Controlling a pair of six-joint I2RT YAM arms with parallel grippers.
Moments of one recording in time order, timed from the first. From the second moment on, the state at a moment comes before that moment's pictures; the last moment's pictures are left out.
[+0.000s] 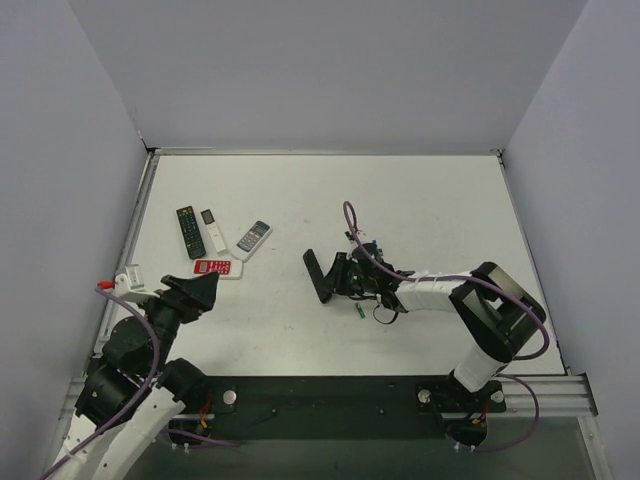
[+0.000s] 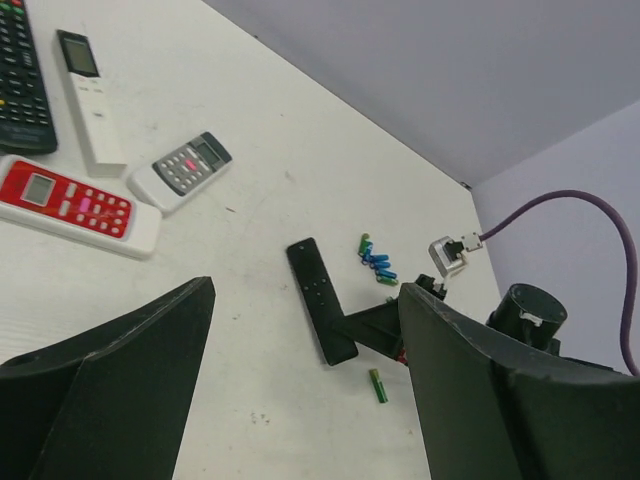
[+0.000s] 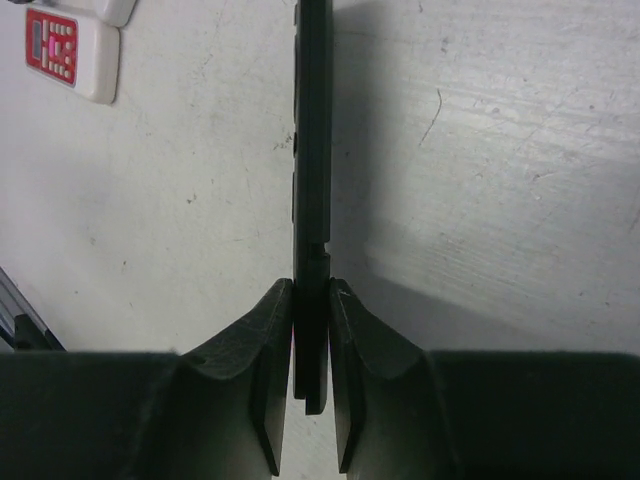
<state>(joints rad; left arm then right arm) -0.59 0.12 0.60 -0.59 -0.42 -0.82 0.73 1.63 0.63 0.37 -0.11 0.71</state>
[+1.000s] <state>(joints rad) -0.60 0.36 0.57 -0.65 -0.47 -0.73 0.54 0.72 0.77 -0.35 0.53 0.40</state>
